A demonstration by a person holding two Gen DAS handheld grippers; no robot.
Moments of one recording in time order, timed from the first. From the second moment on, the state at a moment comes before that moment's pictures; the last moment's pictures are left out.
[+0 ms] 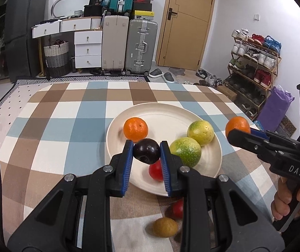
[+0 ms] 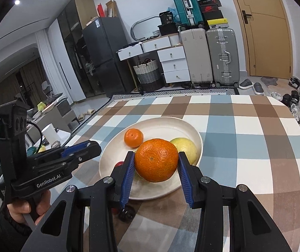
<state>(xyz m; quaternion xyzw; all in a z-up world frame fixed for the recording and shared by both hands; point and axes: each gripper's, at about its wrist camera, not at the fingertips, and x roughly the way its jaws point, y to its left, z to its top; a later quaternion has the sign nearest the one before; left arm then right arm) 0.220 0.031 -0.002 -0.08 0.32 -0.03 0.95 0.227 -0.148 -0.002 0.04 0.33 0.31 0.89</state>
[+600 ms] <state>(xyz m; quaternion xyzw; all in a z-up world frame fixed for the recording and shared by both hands) 0.244 0.043 -0.021 -0.08 0.33 -0.02 0.94 0.262 -0.107 -0.007 0.01 0.34 0.31 0.89</state>
